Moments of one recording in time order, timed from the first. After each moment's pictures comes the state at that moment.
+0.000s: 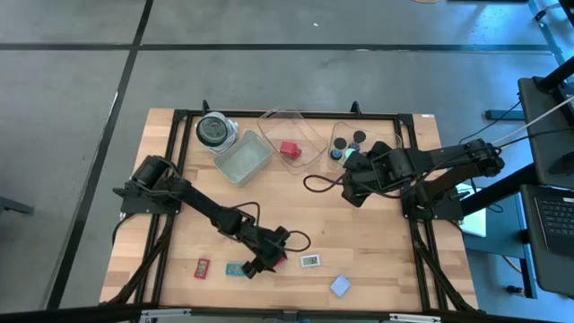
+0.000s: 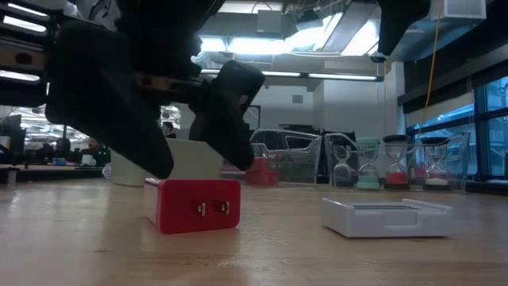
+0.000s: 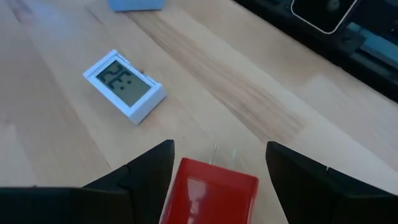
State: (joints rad) left arm -0.41 1.89 0.99 0.15 0.13 0.27; right arm 0.25 1.45 1.48 -1.49 0.49 0.76
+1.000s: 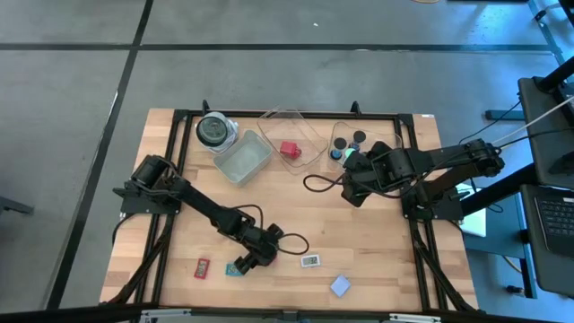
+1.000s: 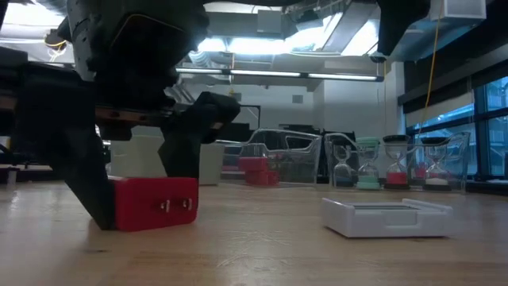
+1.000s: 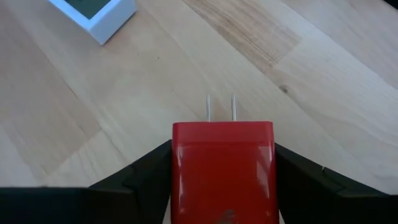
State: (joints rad) left arm -0.41 1.89 1.00 -0.08 0.11 0.29; right arm 0.25 1.45 1.48 -1.48 0.49 0.77
